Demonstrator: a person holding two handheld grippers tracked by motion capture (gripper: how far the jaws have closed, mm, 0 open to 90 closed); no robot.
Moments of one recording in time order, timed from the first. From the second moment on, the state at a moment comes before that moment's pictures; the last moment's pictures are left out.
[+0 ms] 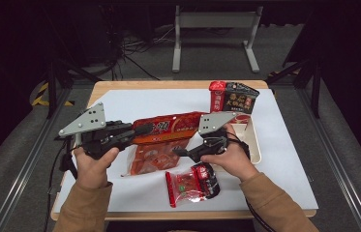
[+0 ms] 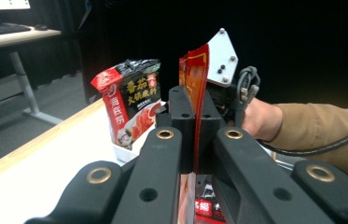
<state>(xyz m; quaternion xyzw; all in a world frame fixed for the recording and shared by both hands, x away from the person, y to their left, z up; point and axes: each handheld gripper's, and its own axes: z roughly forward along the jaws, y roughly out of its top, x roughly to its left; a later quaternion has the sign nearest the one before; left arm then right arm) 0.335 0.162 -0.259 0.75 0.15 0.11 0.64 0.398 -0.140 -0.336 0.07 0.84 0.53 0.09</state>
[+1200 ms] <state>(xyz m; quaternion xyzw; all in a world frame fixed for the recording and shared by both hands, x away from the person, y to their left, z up) 0.339 0.173 -0.262 0.73 0.15 0.10 0.66 0.389 -0.142 -0.321 0.02 0.83 0.55 0.03</state>
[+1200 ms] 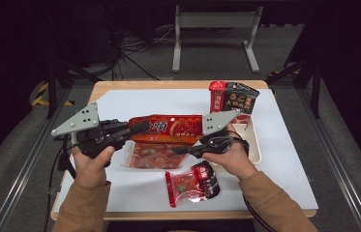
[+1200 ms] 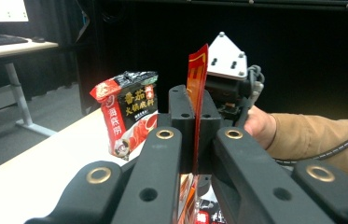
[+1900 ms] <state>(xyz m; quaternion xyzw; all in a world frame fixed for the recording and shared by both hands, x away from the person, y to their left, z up) 0.348 0.185 -0.265 0.74 0.19 0.12 0.64 0.386 -0.155 -0.283 0.05 0.85 0.51 0.05</state>
